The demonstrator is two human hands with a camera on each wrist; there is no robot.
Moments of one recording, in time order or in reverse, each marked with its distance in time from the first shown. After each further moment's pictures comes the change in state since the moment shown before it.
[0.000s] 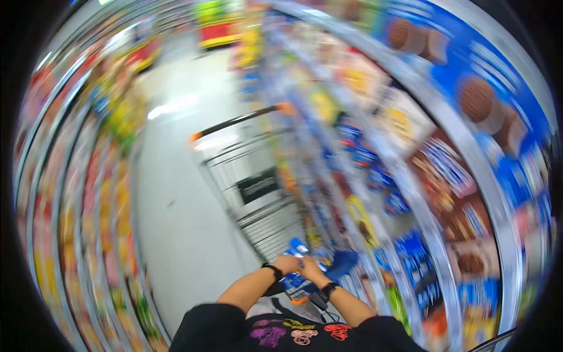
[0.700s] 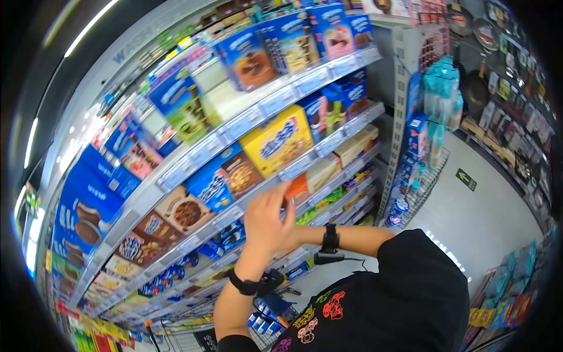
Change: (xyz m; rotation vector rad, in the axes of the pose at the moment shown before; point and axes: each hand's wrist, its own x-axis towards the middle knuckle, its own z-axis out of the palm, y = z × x) left_hand -0.270 0.489 -0.030 0.162 0.470 1.833; right_hand -0.373 -0.050 -0.240 0.188 1.132 -0.210
